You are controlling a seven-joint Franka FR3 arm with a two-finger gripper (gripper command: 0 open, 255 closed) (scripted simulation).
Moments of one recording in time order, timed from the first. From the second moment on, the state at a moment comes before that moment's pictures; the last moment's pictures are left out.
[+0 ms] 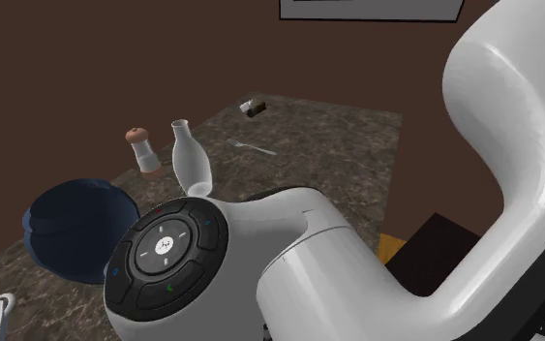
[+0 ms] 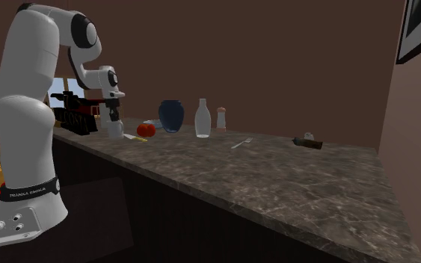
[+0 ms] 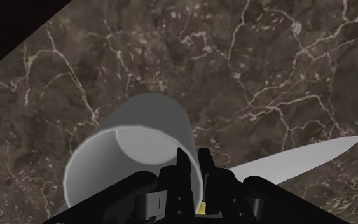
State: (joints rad) arm 0.50 0.28 0.70 -1.93 -0.30 2.11 1.57
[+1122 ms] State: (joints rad) arm 0.50 0.28 0.70 -1.92 -0.30 2.10 1.57
